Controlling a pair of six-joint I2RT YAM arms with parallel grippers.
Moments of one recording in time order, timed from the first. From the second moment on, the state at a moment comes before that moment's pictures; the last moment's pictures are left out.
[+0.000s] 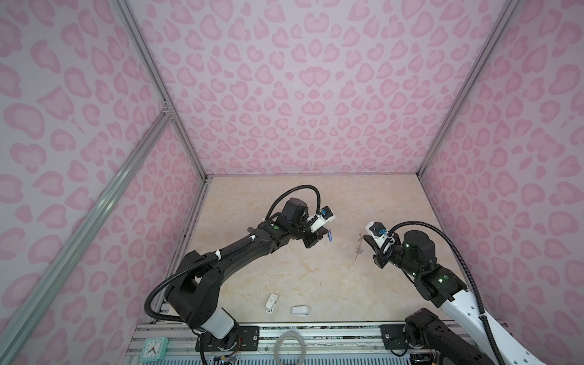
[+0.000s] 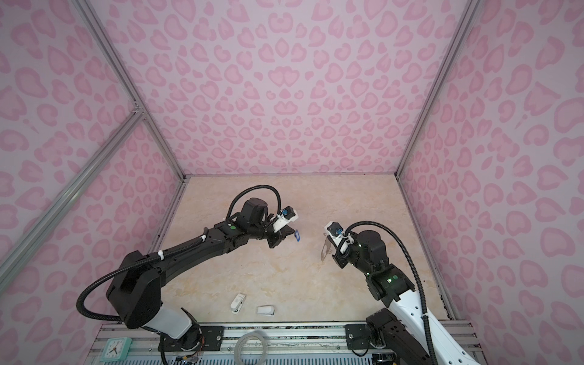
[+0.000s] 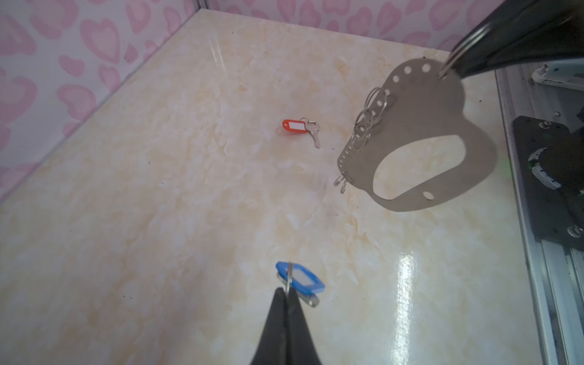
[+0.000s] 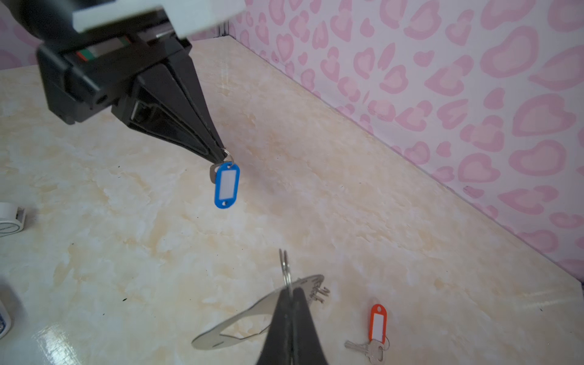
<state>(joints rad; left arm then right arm) -0.68 1.54 1.09 -0.20 0.44 0.37 0.45 0.72 0.59 -0.30 -0.18 -0.31</state>
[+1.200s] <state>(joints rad) -0.75 1.53 1.26 -0.37 0.66 0.33 0.63 0.83 0.60 -0.11 -0.14 -0.40</state>
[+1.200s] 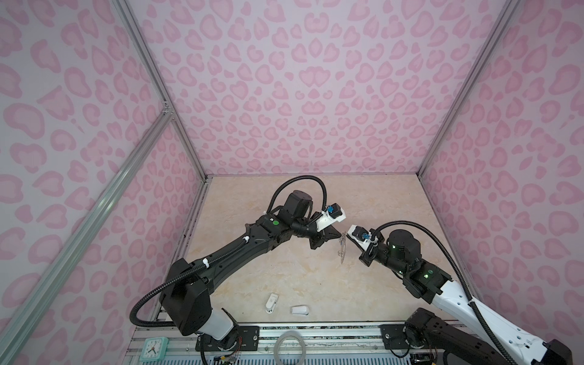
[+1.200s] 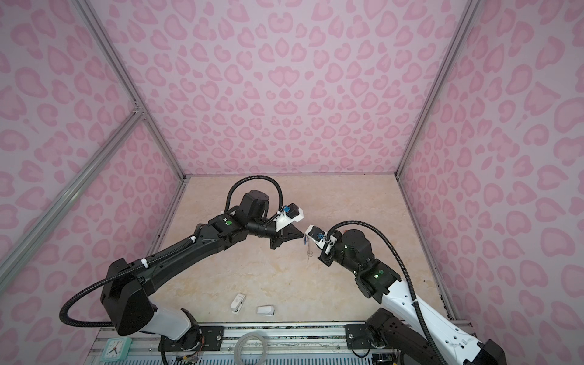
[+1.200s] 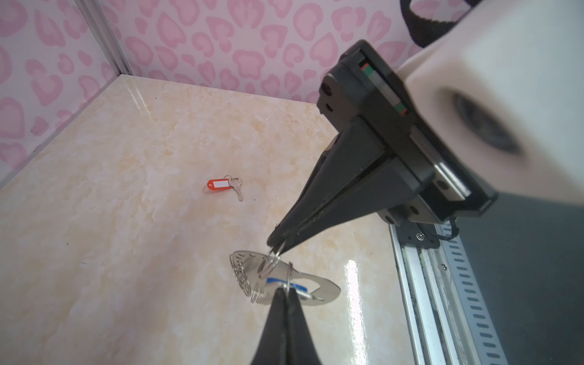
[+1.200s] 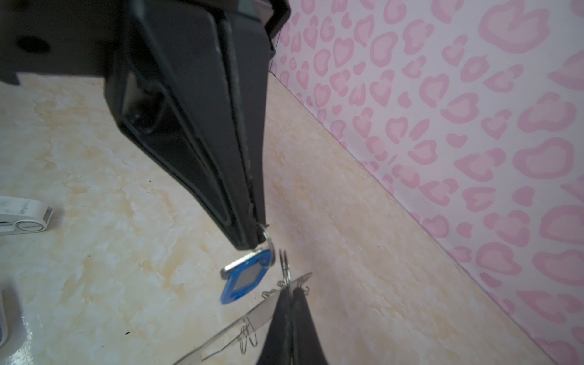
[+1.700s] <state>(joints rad) -0.77 1.57 1.31 -0.40 0.60 0.28 0.63 0.82 0.60 -0.12 -0.13 -0.40</state>
